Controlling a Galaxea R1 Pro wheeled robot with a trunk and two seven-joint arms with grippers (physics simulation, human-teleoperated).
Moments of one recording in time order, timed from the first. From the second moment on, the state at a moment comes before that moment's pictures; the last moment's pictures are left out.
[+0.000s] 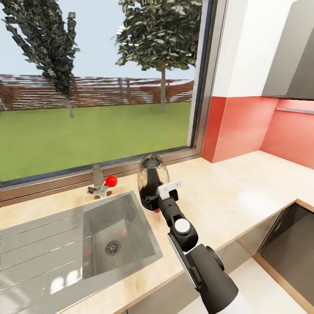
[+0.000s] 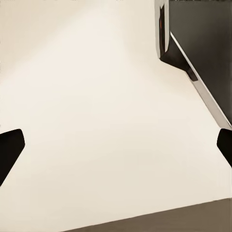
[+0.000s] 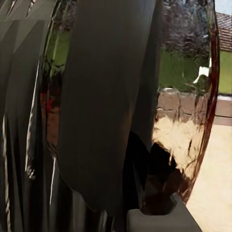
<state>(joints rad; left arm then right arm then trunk) 0.12 0.13 0.02 0.02 -0.13 -0.13 0.06 -0.52 0.17 0.49 -1.45 0.13 0.41 -0.14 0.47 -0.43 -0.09</state>
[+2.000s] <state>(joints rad) 0.13 0.13 0.02 -0.01 0.21 -0.50 0.06 -0.51 0.17 0.49 -1.47 0.13 0.41 -0.14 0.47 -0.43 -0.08</state>
